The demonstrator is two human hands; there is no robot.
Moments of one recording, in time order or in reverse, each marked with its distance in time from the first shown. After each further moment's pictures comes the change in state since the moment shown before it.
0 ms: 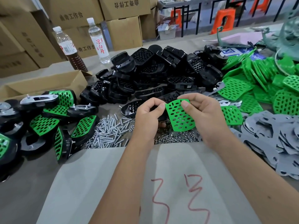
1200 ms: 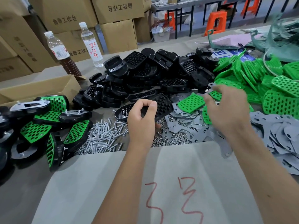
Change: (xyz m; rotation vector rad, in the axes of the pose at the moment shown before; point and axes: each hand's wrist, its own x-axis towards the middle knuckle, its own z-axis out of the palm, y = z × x) left_hand -0.004 -0.002 0.008 0.096 0.193 0.104; right_hand 0.015 -0.027 -0.058 -1.173 0.371 -0.080
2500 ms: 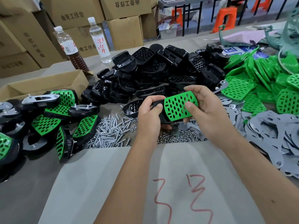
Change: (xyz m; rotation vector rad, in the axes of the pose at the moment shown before) left_hand 0.001 0.007 -0.003 -0.178 -0.083 -0.199; right_hand -0.030 -0.038 0.032 1.034 -0.366 -0.145
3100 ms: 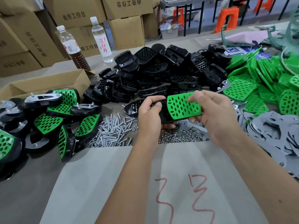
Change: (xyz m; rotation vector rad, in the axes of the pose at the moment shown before) left_hand 0.002 0.001 0.001 -0.103 0.034 -0.054; right_hand 0.001 0.000 -0.002 0.196 0.112 0.111
